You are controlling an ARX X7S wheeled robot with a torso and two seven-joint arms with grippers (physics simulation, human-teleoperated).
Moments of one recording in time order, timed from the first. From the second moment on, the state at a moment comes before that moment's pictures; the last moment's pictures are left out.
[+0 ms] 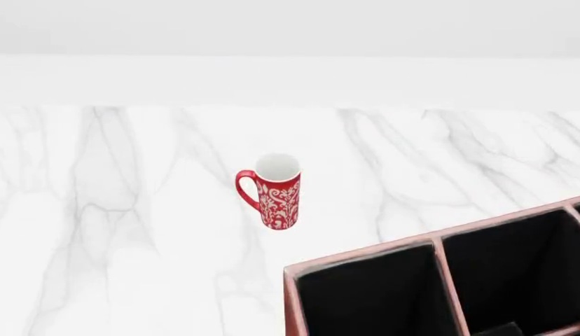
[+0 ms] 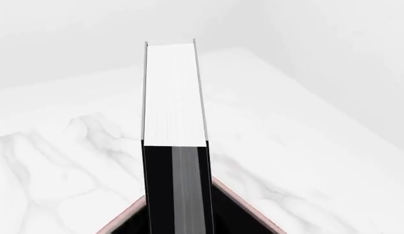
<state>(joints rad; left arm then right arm) 0.61 -0.18 -0.74 0.58 -0.37 -0.04 -0.42 1.17 0.88 0.03 0.08 1.30 1.48 0.91</state>
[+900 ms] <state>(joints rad) 0.61 -0.18 -0.74 0.57 -0.38 -0.03 -0.41 1.11 1.03 -0.02 0.11 1.69 1.42 1.26</state>
